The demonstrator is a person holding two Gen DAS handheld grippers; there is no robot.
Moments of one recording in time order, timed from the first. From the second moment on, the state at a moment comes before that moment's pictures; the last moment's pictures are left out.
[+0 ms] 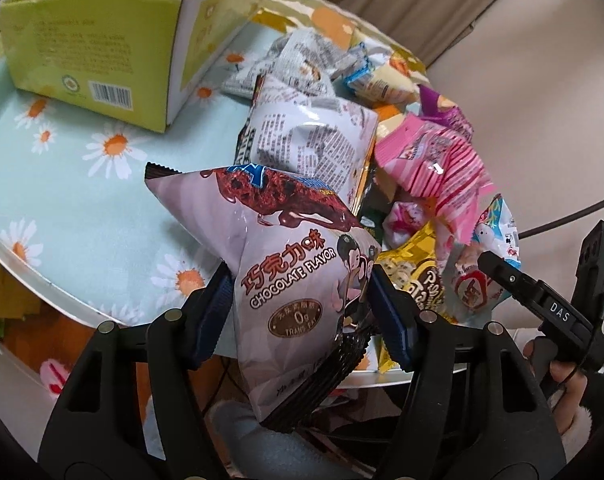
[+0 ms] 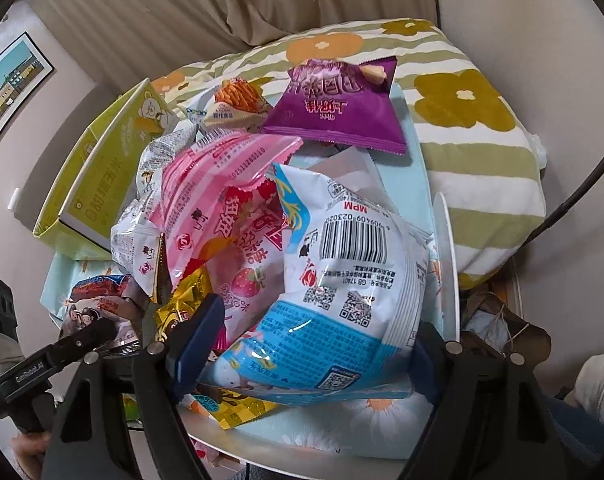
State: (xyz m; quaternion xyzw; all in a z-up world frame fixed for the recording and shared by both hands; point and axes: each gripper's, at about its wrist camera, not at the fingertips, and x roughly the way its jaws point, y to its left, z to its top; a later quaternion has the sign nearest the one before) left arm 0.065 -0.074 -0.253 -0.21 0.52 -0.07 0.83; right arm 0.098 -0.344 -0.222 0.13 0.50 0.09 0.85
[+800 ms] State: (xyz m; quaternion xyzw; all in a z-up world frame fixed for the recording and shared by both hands) left arm 0.025 -0.054 -0.163 -0.20 0.40 -0.10 0.89; right arm 0.058 -0.329 -0.152 0.09 0.44 0.08 0.89
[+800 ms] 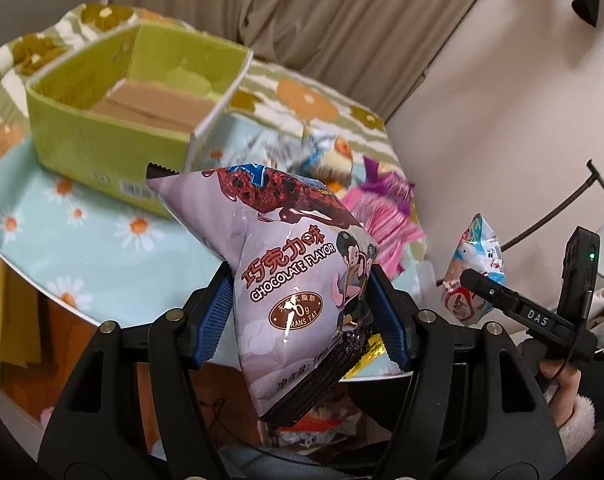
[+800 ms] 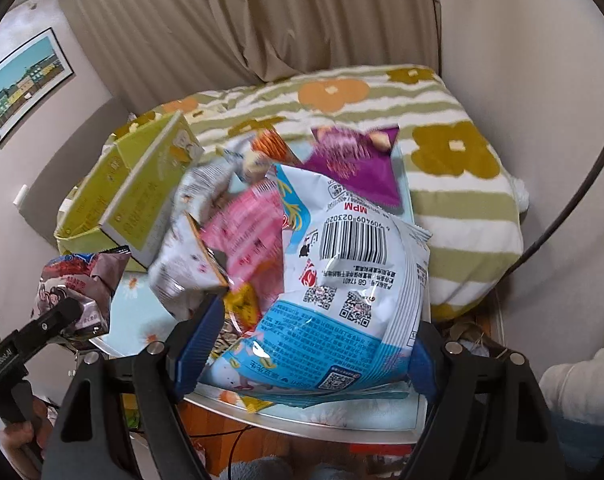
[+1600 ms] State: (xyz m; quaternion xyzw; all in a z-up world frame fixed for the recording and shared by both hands) left arm 0.201 0.123 -0.046 -0.14 0.35 -0.11 0.92; right arm 0.204 -0.124 -0.034 0.07 0.35 0.17 0.92
